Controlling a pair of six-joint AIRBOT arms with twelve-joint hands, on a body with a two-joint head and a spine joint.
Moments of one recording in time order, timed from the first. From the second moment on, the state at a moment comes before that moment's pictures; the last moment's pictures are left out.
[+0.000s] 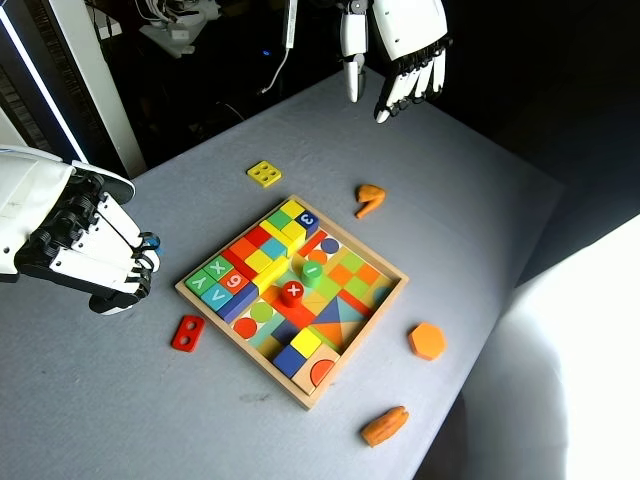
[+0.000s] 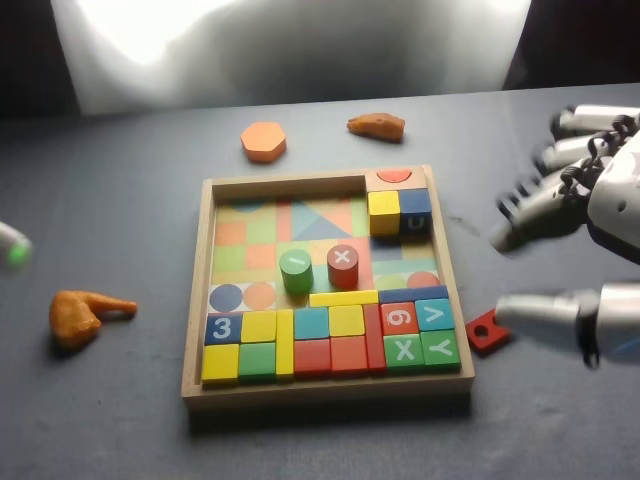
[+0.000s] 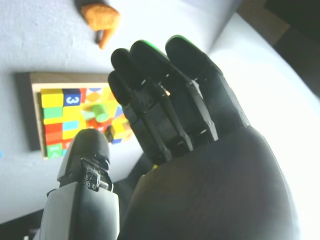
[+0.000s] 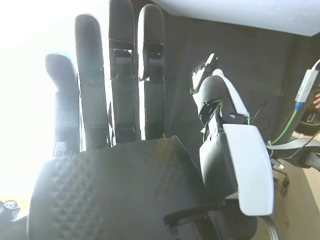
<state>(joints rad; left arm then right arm) -0.29 -0.50 0.76 0.48 0.89 0.68 -0.34 -0.65 0.63 0.15 0.48 -1.29</state>
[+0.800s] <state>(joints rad) -0.29 -0.50 0.76 0.48 0.88 0.68 -0.36 -0.82 0.72 0.41 0.46 -1.56</state>
